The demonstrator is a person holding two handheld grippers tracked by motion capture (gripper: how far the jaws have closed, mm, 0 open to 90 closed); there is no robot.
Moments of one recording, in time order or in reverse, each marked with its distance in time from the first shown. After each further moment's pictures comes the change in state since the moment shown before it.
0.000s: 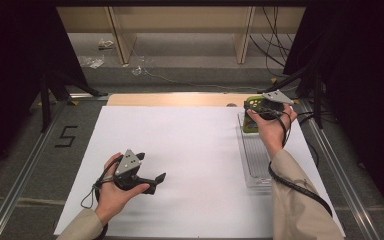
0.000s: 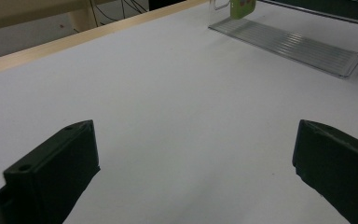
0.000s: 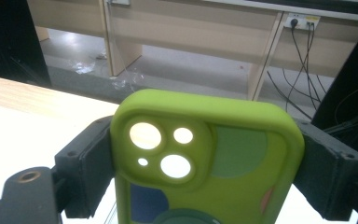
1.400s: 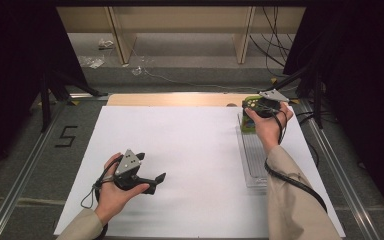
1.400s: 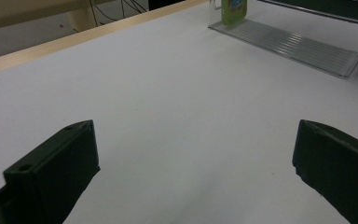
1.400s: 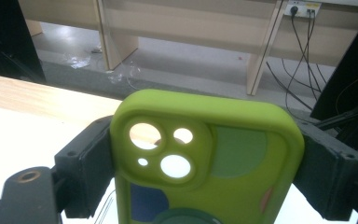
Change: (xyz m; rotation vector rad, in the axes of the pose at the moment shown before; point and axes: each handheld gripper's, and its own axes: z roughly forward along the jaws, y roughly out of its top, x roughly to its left) left arm 0.000 0.000 0.000 0.000 -0.001 0.000; right arm -0.001 -0.005 0.021 0.031 -0.014 0.018
